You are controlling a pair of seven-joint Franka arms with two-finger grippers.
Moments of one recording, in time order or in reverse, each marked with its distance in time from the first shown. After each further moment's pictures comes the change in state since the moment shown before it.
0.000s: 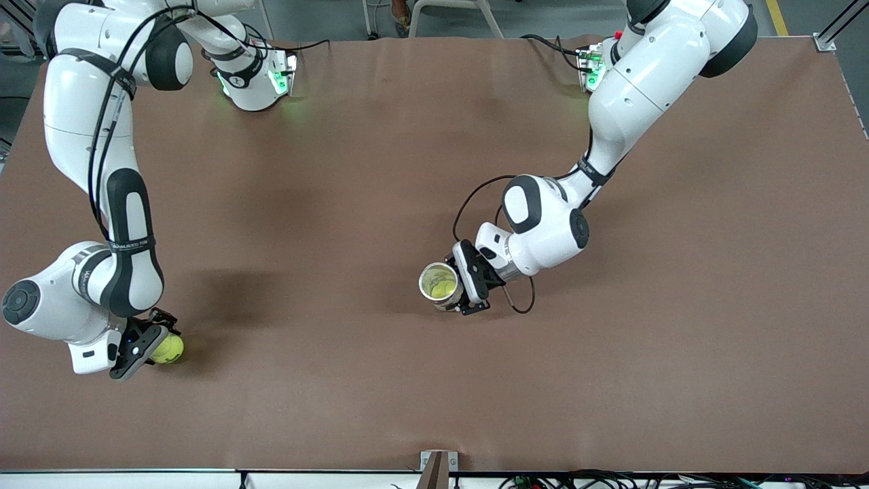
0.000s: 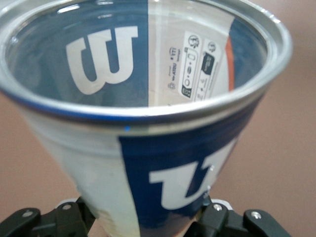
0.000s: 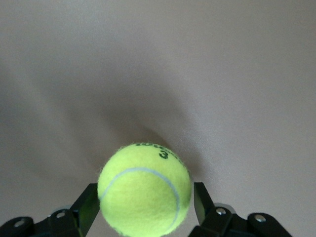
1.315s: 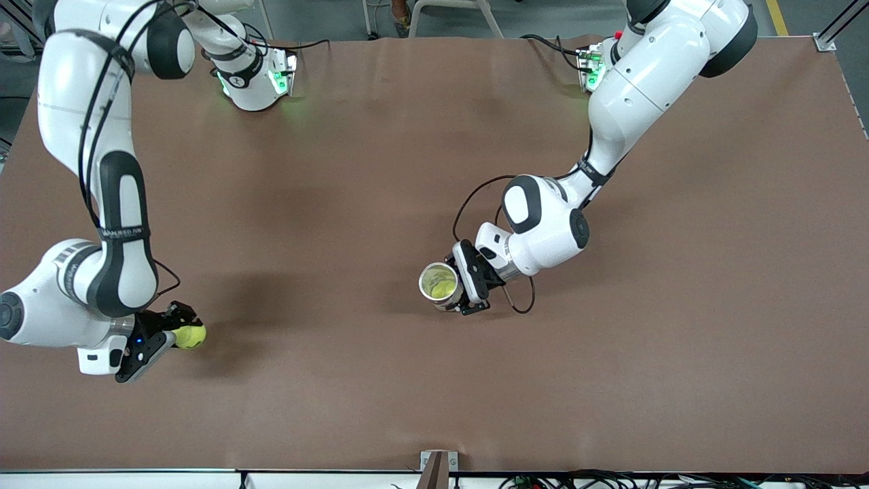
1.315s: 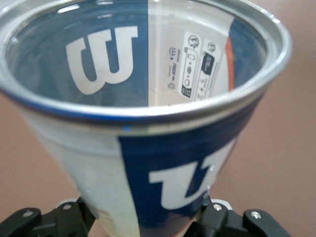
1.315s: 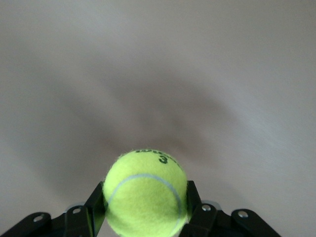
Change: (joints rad) left arm 0.000 0.000 0.000 0.000 0.000 0.000 0.000; right arm 0.077 -0.111 0.006 0.107 0.035 -0.413 0.435
